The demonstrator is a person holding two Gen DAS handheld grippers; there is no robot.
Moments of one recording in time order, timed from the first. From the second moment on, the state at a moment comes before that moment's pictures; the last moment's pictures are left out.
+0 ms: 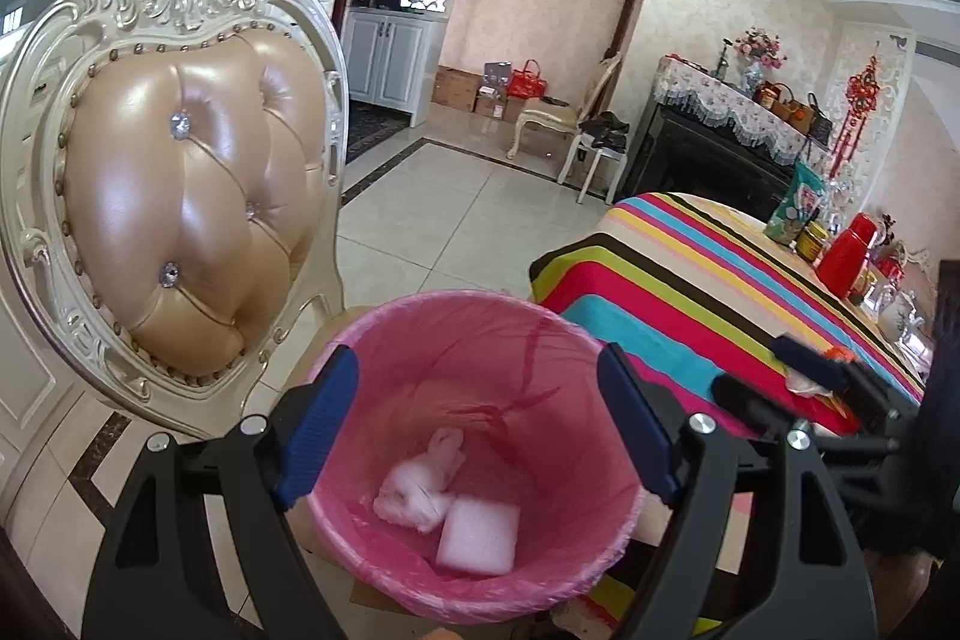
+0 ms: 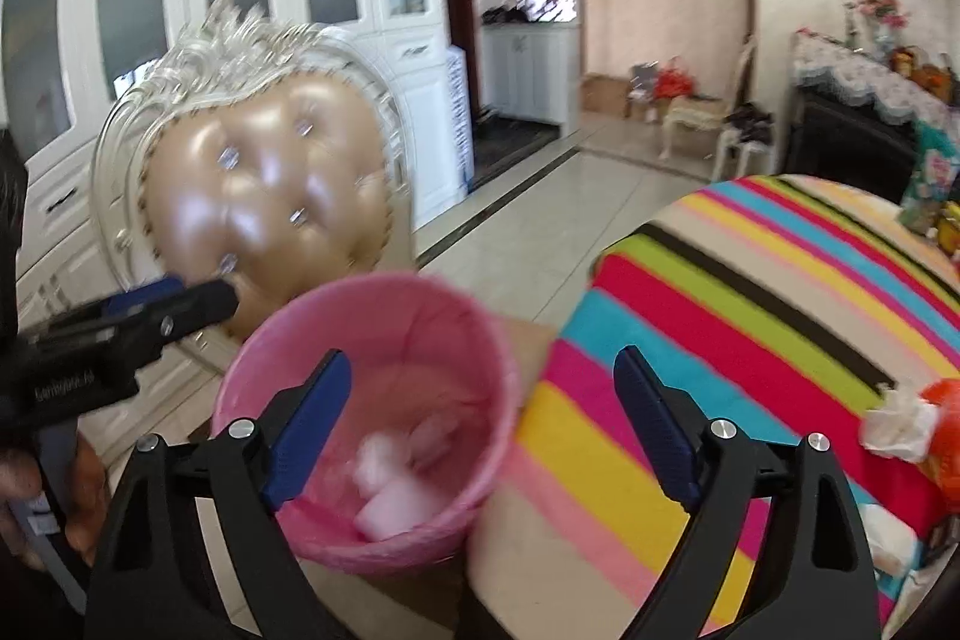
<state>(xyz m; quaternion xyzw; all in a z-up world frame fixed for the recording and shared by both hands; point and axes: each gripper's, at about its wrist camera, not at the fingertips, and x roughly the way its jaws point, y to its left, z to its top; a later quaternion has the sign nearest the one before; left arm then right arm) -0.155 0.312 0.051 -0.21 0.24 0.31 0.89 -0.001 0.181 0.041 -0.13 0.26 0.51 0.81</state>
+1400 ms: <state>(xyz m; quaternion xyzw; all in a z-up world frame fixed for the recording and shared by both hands) 0.007 0.079 -0.005 -0.13 0.34 0.01 0.93 0.059 -0.155 -0.028 0.00 0.37 0.17 0.91</state>
